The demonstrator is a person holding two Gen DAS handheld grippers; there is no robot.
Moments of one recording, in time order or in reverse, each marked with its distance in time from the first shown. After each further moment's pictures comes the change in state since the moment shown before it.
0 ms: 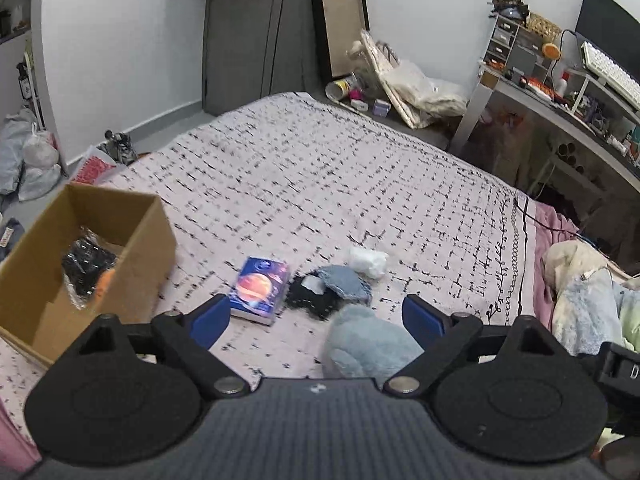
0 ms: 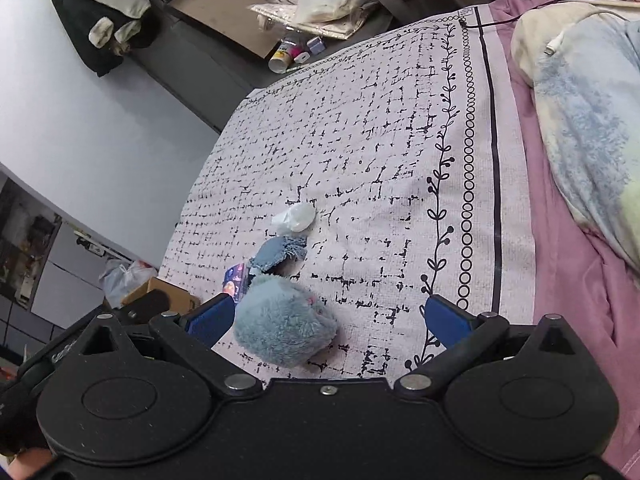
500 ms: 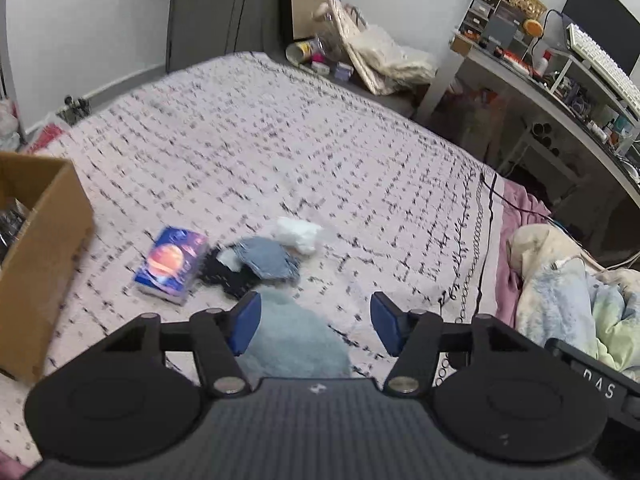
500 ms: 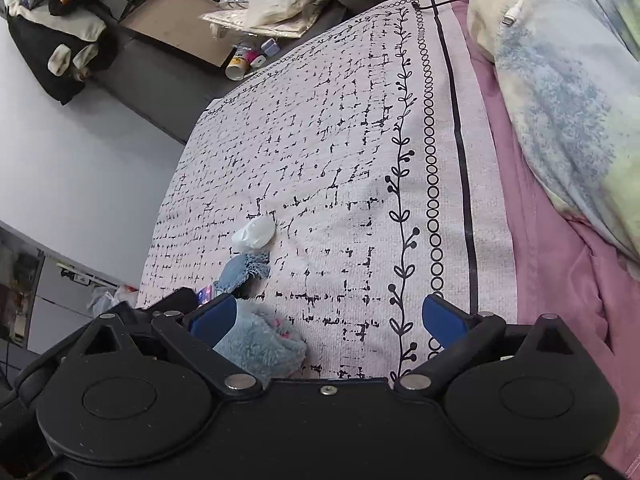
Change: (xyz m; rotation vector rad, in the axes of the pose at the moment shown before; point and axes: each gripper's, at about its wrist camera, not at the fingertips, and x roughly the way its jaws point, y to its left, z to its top) left arm 0.044 -0.046 -0.002 -0.034 0.108 -0.107; right arm 0.017 -0.028 0.010 0.125 0.002 -0.039
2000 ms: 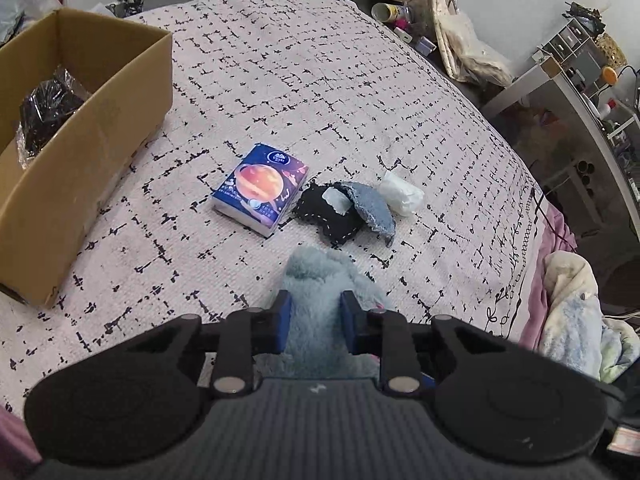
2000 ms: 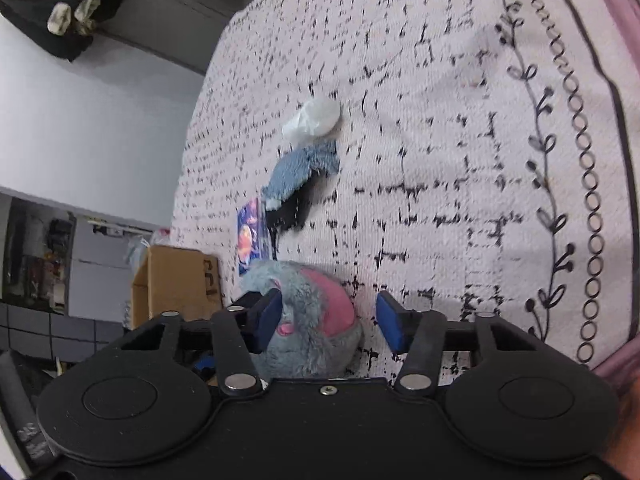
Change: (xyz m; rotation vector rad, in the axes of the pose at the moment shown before) left arm 0.016 0.100 -0.017 -0.271 0.142 -0.014; right arm 0.085 0.049 -0.042 0.051 0.259 0.108
